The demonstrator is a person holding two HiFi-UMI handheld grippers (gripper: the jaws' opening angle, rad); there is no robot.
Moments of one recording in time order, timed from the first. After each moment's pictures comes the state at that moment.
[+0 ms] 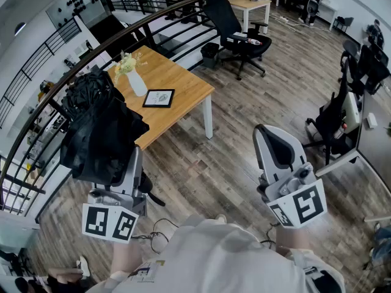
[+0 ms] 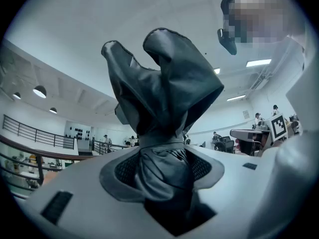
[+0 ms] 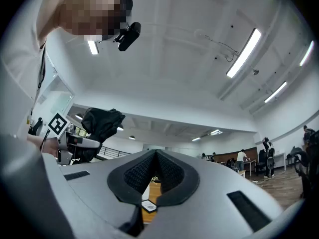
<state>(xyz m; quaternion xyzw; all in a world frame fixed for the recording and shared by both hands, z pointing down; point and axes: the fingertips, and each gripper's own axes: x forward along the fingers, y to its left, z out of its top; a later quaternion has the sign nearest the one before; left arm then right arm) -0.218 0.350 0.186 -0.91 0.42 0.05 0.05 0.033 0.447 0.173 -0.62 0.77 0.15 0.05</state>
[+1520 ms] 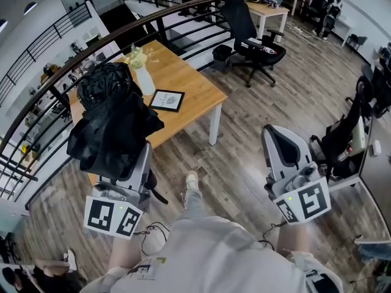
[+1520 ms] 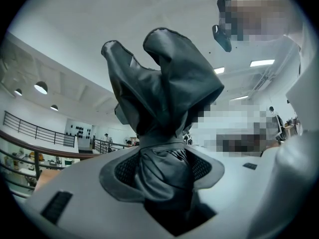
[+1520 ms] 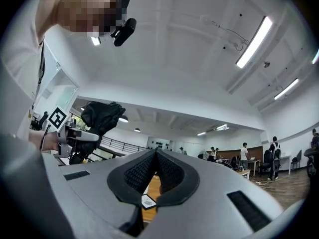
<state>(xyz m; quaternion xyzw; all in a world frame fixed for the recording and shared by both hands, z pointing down) -0.219 0.256 0.222 -0.90 0.42 0.06 0.04 0.036 0.331 0.207 -0.60 0.79 0.14 0.00</state>
